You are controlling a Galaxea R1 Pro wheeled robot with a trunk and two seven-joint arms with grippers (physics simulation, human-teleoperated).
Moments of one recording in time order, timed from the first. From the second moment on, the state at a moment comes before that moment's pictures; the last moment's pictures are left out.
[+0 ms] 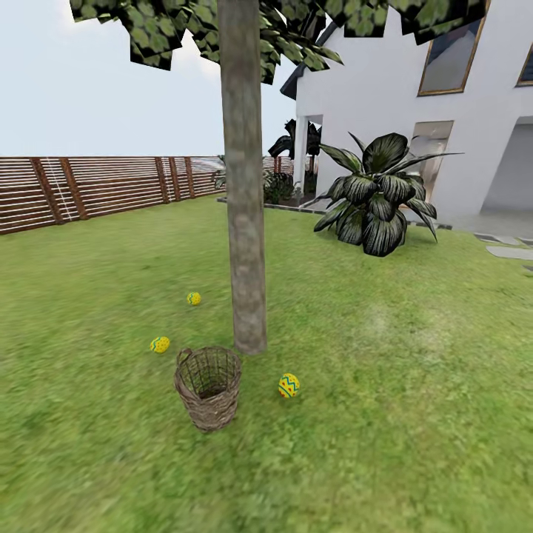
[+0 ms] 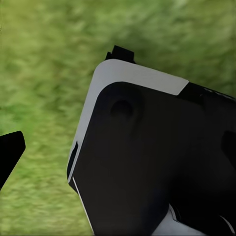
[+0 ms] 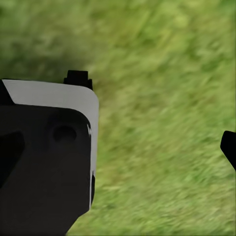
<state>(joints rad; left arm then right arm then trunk) -0.29 0.11 0.38 0.06 -0.05 0.21 -0.04 -0.40 -0.04 0.42 0.09 -0.31 0.23 -0.05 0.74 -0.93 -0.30</state>
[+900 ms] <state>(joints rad) -0.29 0.10 0.38 0.06 -0.05 0.21 -0.04 -0.40 -0.06 0.42 0.09 -0.32 0.22 -0.06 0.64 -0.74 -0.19</state>
